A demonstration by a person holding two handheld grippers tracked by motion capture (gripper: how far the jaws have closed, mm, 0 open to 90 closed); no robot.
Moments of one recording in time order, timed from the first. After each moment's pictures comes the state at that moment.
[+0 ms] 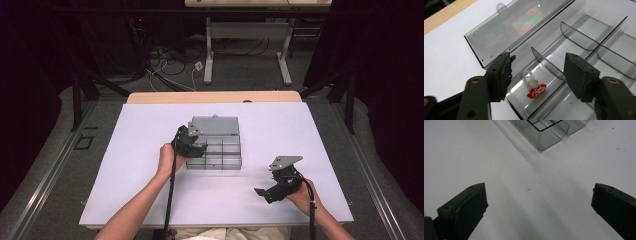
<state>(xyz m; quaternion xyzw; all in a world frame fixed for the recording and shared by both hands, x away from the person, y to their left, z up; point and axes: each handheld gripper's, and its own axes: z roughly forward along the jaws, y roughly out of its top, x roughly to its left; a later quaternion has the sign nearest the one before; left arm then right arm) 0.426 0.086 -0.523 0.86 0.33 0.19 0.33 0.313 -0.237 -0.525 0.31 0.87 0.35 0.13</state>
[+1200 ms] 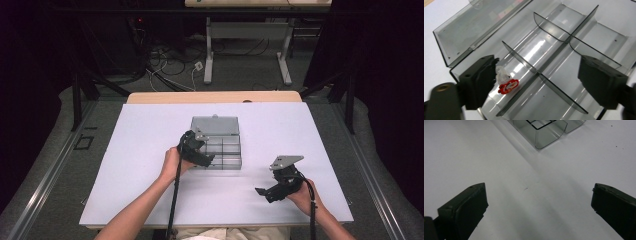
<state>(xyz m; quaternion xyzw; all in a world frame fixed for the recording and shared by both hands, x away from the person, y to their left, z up) 0.414 0.068 -0.526 0.89 0.30 0.15 0.31 0.314 -0.240 -0.526 0.32 0.87 0.35 0.13</state>
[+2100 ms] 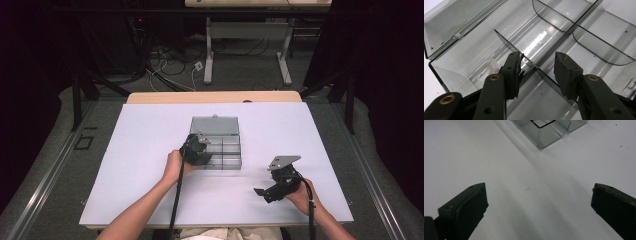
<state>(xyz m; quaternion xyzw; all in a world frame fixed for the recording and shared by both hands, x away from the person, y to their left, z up) 0.415 0.063 -0.542 0.89 0.32 0.15 0.30 0.316 -0.235 -0.528 0.31 0.88 0.35 0.12</state>
